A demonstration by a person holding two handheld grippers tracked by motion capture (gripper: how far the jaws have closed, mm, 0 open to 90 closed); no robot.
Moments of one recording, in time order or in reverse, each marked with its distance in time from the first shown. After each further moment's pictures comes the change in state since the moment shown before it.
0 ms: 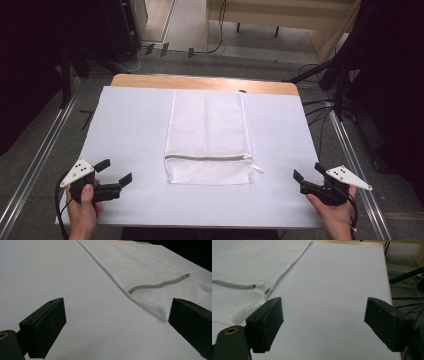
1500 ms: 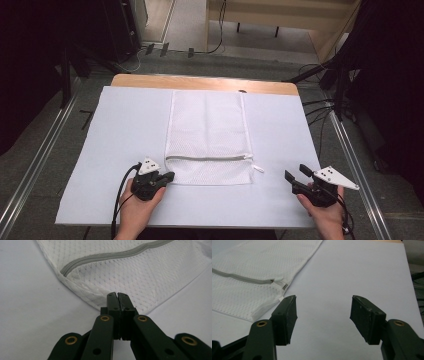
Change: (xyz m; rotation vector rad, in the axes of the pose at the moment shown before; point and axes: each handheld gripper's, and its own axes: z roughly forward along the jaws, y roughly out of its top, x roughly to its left) left arm -0.085 -0.004 0.094 0.307 -0.042 0.026; right arm 0.025 -0.002 0.007 0.030 0.059 -0.031
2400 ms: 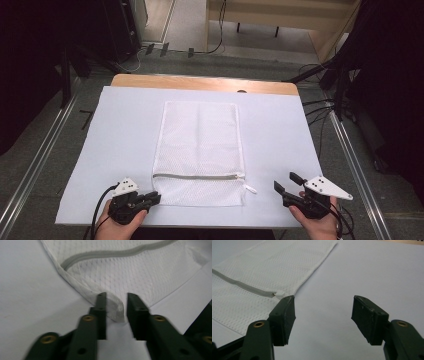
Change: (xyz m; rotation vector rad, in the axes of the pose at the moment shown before) left arm 0.005 -0.044 -0.054 -0.002 -0.060 -0.048; right arm 0.041 0.001 -0.017 0.019 0.083 -0.040
